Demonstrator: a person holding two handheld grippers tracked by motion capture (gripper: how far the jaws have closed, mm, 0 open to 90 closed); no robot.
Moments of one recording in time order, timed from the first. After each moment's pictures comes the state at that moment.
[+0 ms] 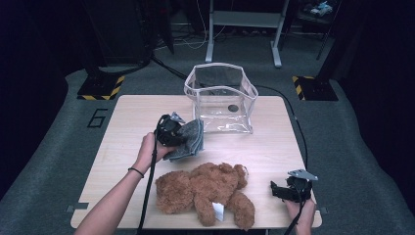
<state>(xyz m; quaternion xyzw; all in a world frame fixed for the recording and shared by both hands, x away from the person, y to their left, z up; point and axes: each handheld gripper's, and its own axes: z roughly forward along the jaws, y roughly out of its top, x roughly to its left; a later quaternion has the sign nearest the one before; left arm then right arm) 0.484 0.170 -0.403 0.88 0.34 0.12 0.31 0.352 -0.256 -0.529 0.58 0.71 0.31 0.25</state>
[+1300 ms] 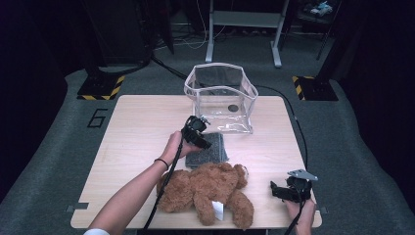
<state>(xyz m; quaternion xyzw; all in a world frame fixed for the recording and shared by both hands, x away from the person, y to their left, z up) 0.523 0.105 -0.442 0.90 0.32 0.07 0.28 0.352 -0.256 -0.530 0.57 0.72 0.31 0.25</state>
